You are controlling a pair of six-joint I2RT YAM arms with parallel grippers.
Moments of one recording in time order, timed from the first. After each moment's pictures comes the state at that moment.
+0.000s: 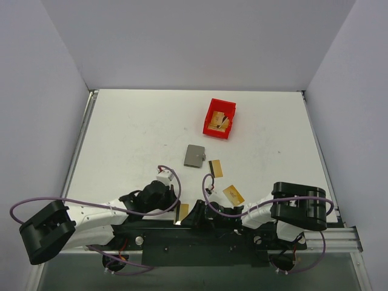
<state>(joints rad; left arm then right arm) -0.96 1.10 0.24 0.17 -0.08 -0.71 1.32 1.59 0.28 0.67 0.12 1.50</state>
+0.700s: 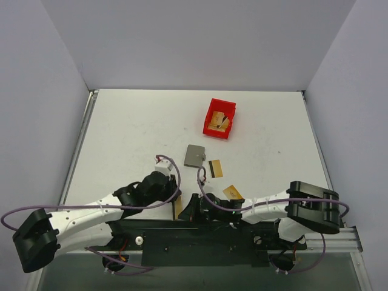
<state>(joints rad) -0.97 1.01 0.36 -0.07 -0.16 -0.71 1.29 1.53 0.36 0.57 0.10 1.31</state>
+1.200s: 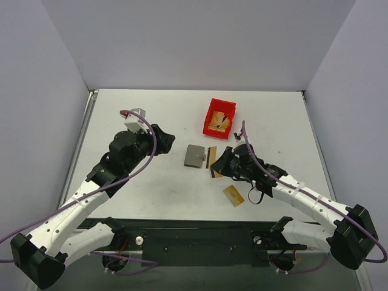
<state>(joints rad) -0.65 0.93 0.87 -0.17 -0.17 -0.57 0.79 1.10 0.64 -0.13 0.06 0.88</state>
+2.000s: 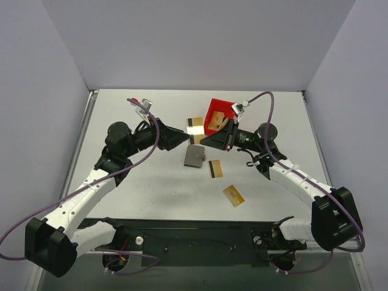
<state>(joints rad) -0.45 1.08 0.84 0.32 0.58 -0.78 0.43 1.30 0.72 0.76 -0.86 1.17</state>
